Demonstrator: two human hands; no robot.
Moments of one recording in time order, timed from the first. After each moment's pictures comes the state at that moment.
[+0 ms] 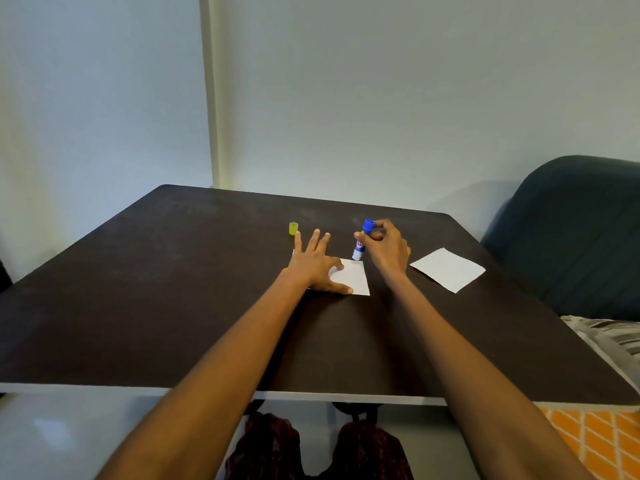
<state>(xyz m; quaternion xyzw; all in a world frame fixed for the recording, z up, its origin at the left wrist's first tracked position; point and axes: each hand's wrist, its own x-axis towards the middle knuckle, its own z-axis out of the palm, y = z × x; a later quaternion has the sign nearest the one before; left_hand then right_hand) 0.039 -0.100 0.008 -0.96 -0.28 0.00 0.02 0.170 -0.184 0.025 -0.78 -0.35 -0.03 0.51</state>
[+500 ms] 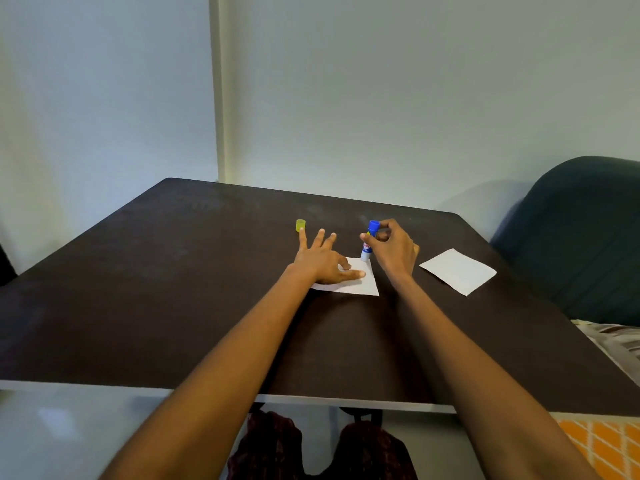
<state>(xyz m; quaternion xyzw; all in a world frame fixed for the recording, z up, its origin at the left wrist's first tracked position) 0.043 -0.096 0.012 -0.95 -0.30 0.01 -0.03 0.175 -0.173 0.017 -0.80 -0.37 -0.08 0.46</state>
